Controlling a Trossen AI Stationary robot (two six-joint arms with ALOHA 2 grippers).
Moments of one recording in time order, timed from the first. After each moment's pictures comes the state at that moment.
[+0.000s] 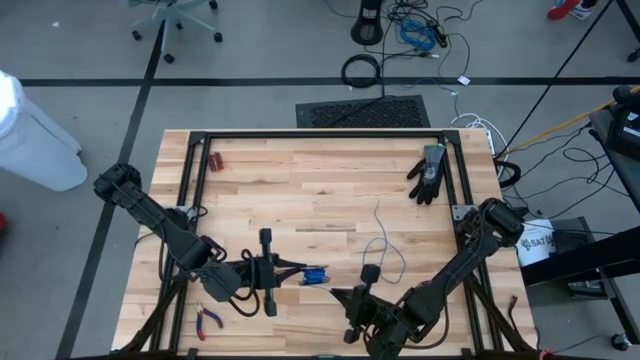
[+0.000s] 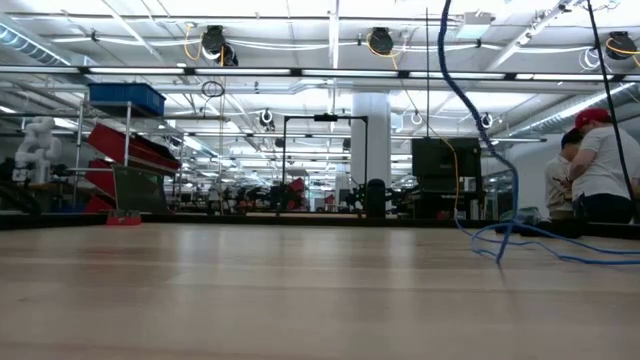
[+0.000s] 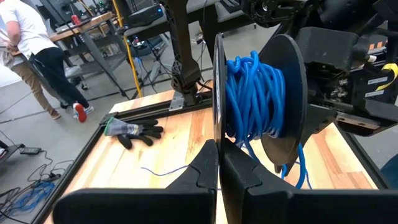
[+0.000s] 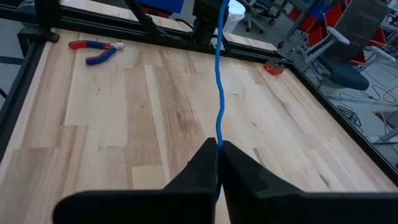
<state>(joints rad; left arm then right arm) -0.66 1.44 1.17 -0.05 -0.77 0.07 0.76 1.91 1.44 -0.37 1.05 0.46</state>
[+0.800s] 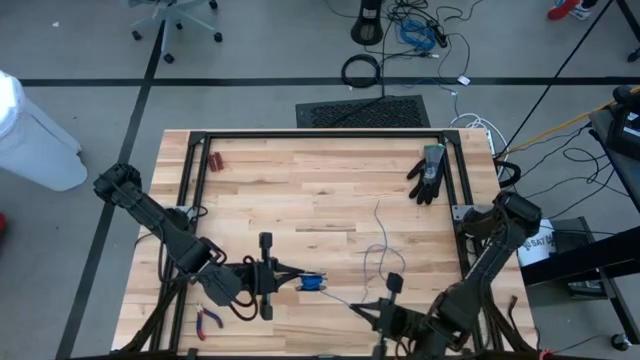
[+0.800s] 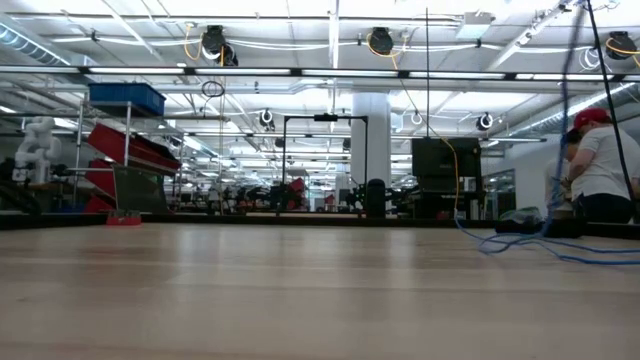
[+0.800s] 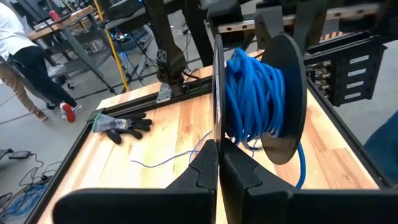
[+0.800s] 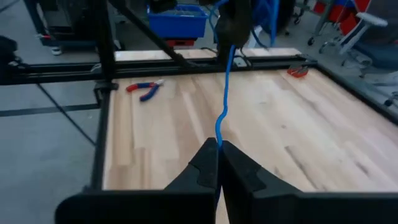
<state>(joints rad) -0.68 1.44 1.17 -0.11 -0.73 0.07 0.90 1.78 1.44 -0.43 1.07 0.68</state>
